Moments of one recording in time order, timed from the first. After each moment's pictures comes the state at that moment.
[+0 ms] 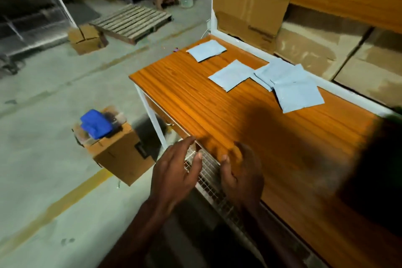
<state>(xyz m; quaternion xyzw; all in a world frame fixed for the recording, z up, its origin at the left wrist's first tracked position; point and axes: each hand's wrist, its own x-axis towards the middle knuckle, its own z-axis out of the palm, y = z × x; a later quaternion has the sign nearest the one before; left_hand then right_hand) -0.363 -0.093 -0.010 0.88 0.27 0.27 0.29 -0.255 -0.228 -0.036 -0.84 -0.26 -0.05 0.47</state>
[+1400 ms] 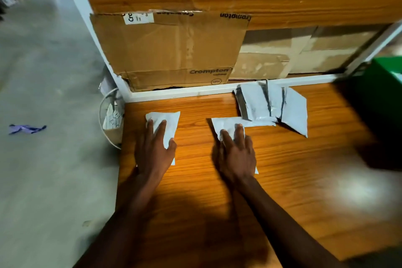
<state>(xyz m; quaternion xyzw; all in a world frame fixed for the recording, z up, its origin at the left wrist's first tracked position) 0.095 0.354 -0.098 0.97 -0.03 0.06 0.22 0.025 0.128 -0.068 -0.98 0.15 0.00 0.16</state>
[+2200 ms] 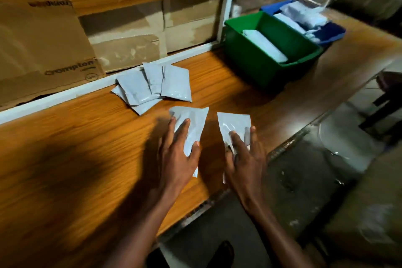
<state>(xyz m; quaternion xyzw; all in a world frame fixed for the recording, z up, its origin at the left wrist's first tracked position) -0.115 0.064 -0.032 0.89 -0.28 0.05 0.37 -0.232 -0.067 -0.039 -0.88 0.35 -0.24 0.22</state>
